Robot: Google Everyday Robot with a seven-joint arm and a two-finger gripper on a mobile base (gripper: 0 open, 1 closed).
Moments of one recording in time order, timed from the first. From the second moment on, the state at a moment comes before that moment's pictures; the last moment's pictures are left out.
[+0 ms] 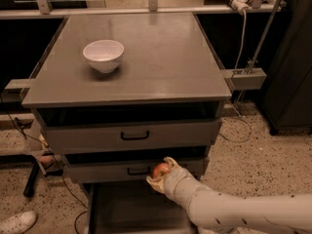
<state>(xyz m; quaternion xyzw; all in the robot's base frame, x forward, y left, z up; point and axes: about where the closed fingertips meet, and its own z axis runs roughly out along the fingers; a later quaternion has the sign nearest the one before) 0.497 -0.022 0.572 -0.38 0.79 0.05 0.49</state>
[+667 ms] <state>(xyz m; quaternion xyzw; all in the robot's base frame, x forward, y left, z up) 0.503 -0.036 0.685 -0.38 0.77 0.04 0.52</state>
